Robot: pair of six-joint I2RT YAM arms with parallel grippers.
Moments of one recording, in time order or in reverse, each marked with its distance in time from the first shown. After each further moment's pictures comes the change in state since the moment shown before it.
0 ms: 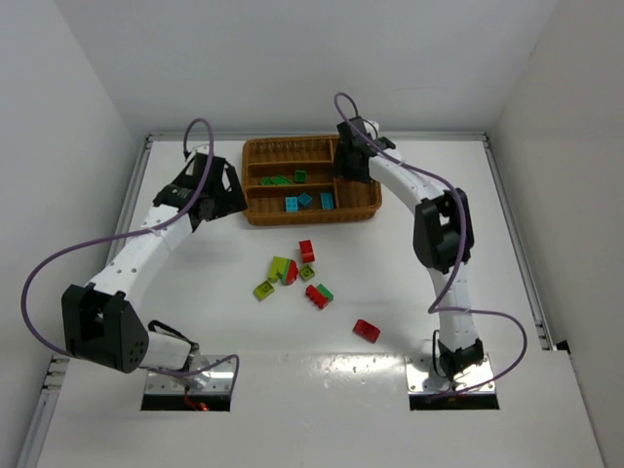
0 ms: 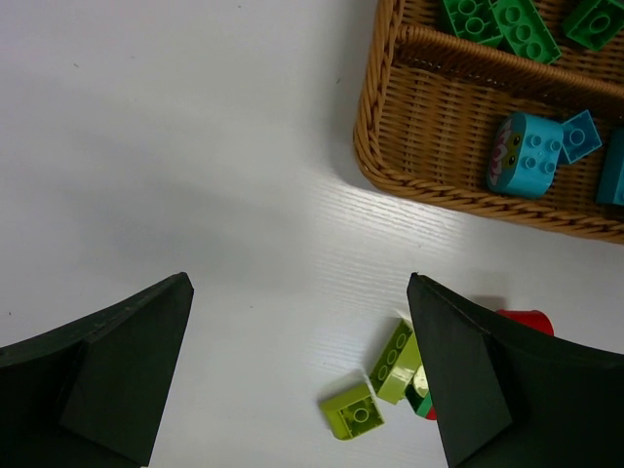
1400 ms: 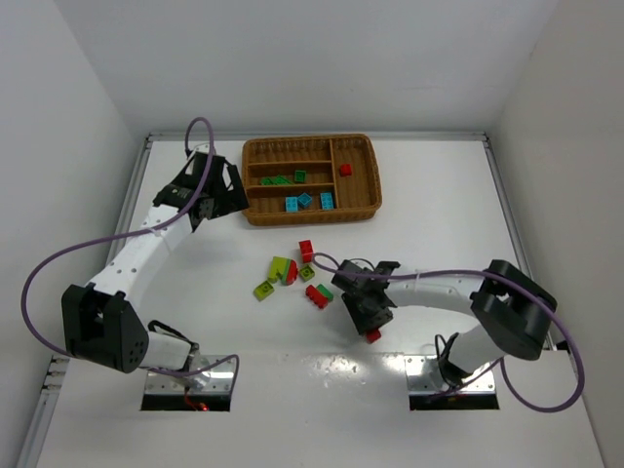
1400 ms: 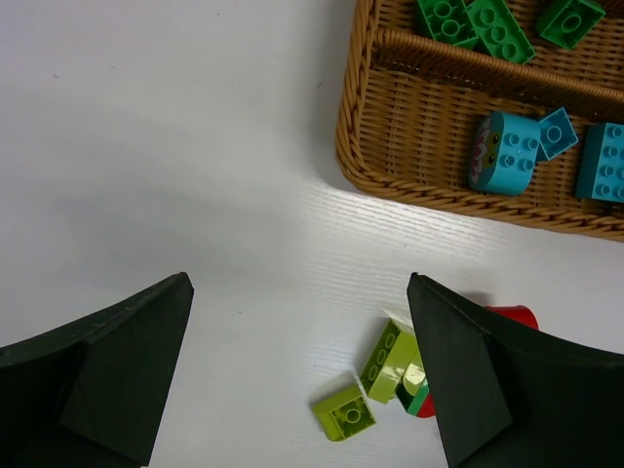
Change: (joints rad) left arm 0.000 0.000 0.001 0.021 0.031 0.011; right arm 0.546 -0.776 -1.290 -0.014 -0.239 0.003
